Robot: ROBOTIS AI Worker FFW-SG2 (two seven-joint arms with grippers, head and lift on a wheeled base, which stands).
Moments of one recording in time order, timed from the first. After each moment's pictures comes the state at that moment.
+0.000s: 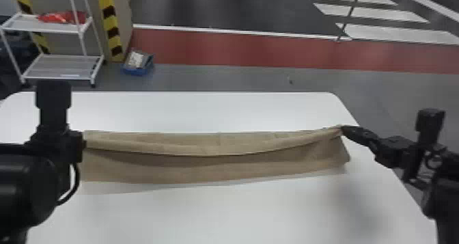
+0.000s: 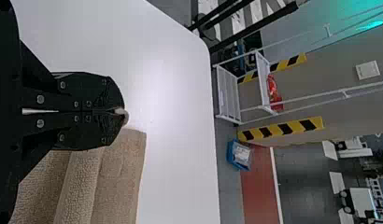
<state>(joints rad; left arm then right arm) -0.11 0.07 -0.03 -2.00 0.08 1.18 0.42 -0.21 -0.23 -0.57 -1.40 0.18 0.38 0.97</state>
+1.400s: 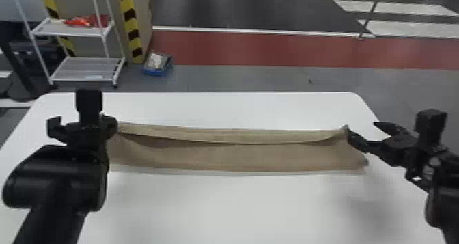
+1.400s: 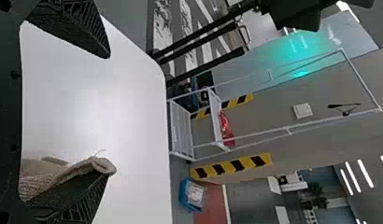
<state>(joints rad) -0.24 0.07 -0.03 -1.45 -0.09 0.55 0.46 -0.22 -0.25 -0.43 -1.25 0.13 0.17 0.75</state>
